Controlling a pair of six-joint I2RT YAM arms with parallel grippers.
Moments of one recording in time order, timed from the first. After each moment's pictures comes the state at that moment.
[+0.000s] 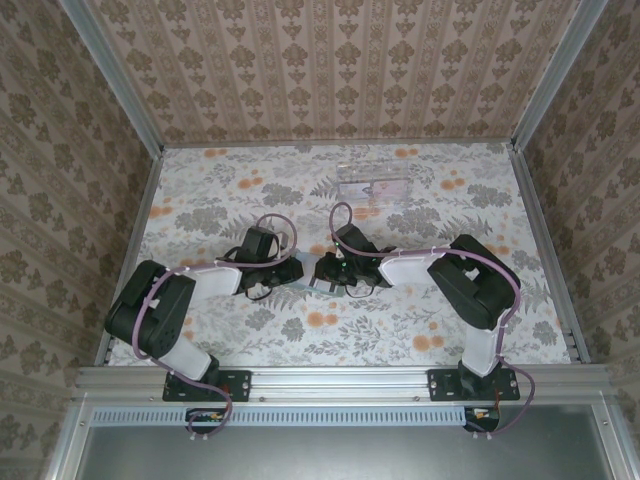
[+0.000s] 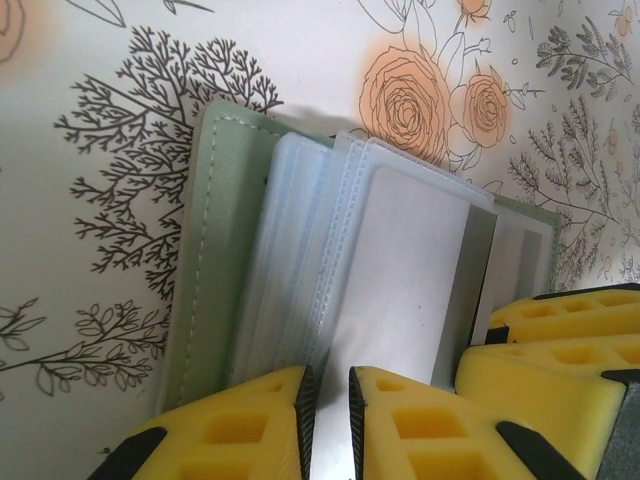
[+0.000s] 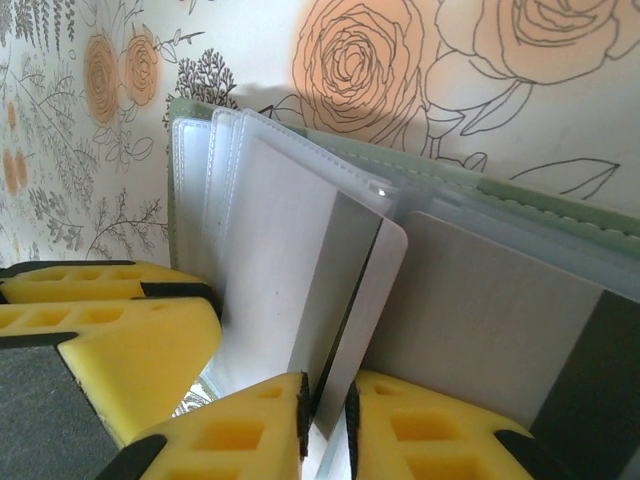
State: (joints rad) left arm -0.52 1.56 0.60 0.05 0.39 -0.64; right arm 0.73 1.86 0.93 0.10 -0.27 0.95
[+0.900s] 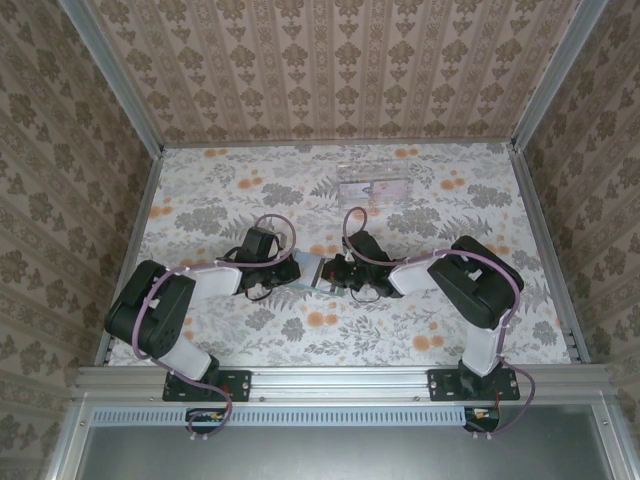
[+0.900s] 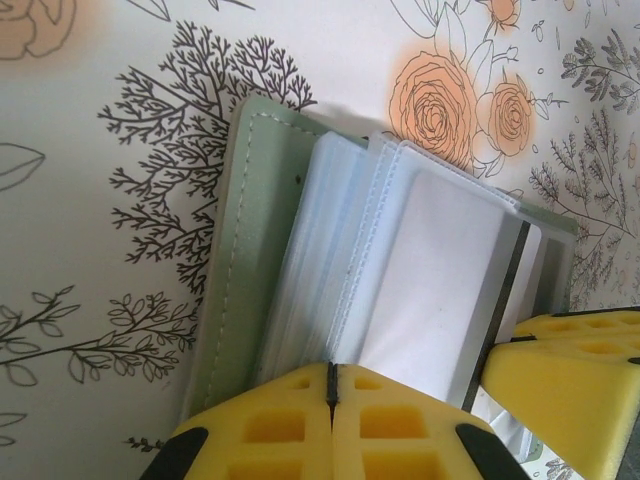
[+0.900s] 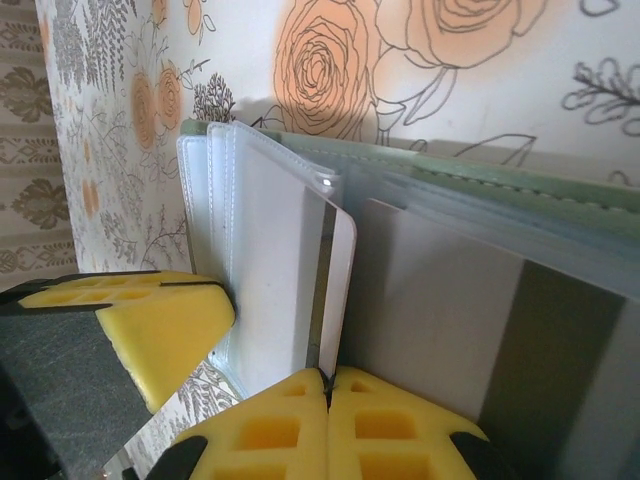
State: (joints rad) left arm -0.52 1.56 0.60 0.04 0.36 -0.67; right arm 0.68 1.85 0.76 0.39 -0.33 1.07
